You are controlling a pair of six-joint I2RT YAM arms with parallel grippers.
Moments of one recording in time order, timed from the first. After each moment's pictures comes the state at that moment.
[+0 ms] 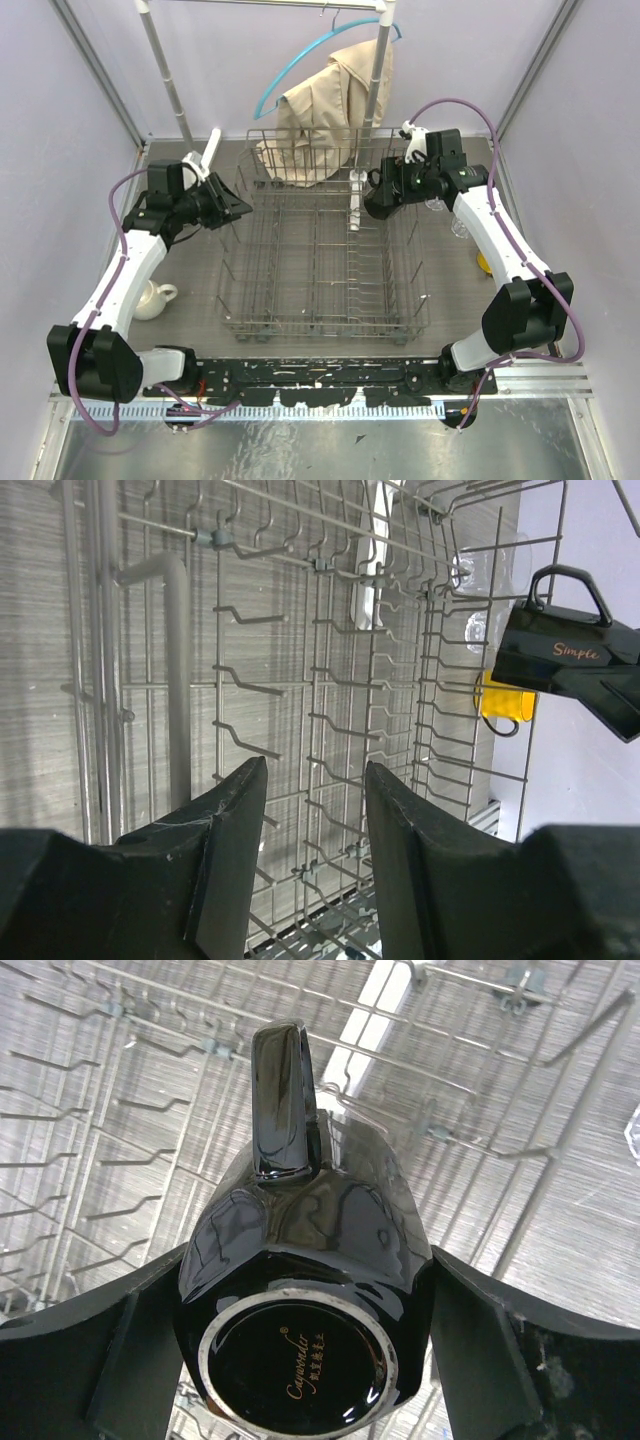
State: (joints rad) left arm -0.13 1.25 1.08 -0.49 0.46 -0.65; right arm 0.19 1.50 1.40 -0.66 -0.33 0.09
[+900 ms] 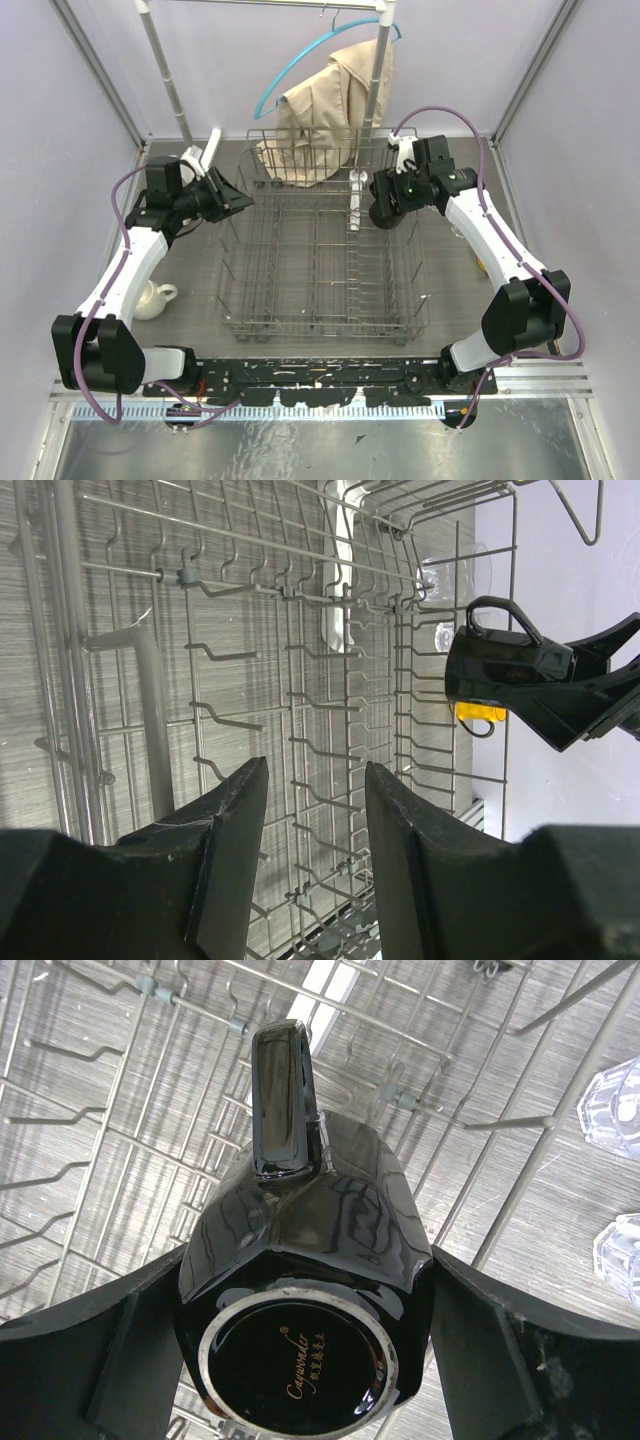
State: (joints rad) left arm -0.09 1.30 1.06 -0.34 0.55 -0.65; right arm 0.25 1.50 1.39 -0.72 -0.17 -0.03
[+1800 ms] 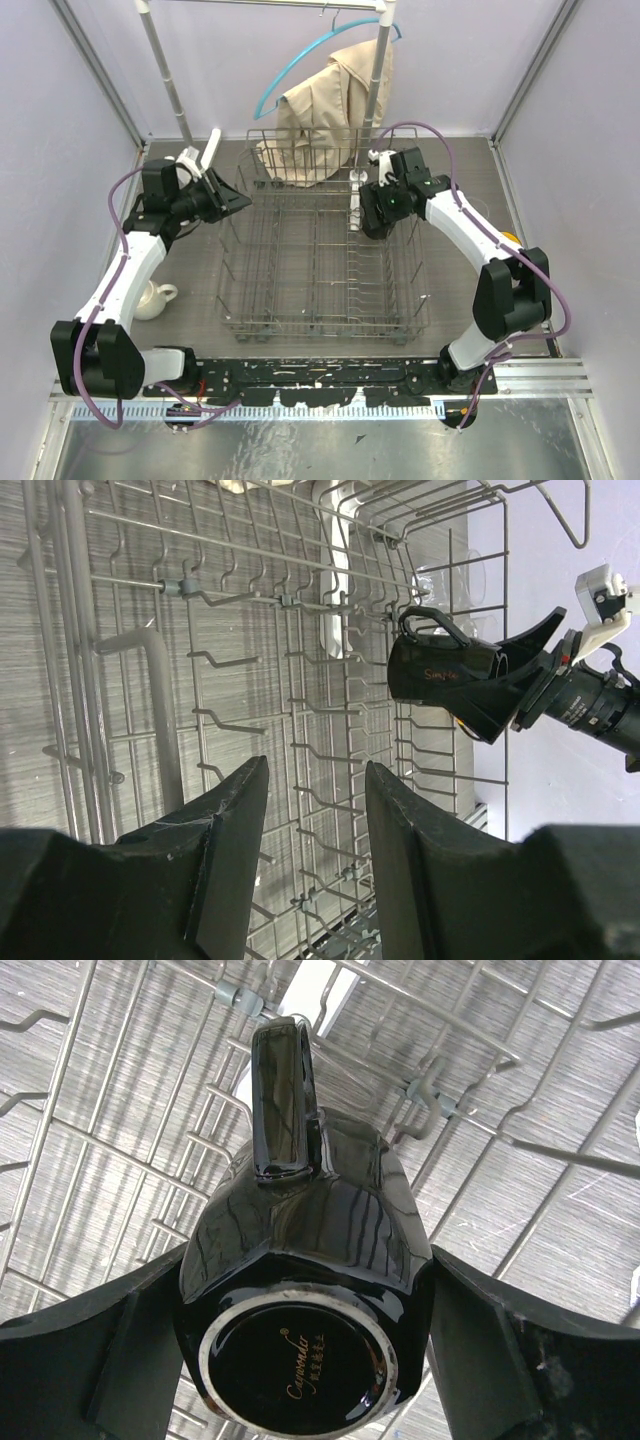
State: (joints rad) left arm -0.08 1.27 1.02 -0.30 0.56 -0.65; right arm 0.32 1.59 1.30 -0.62 -0.10 -0.05
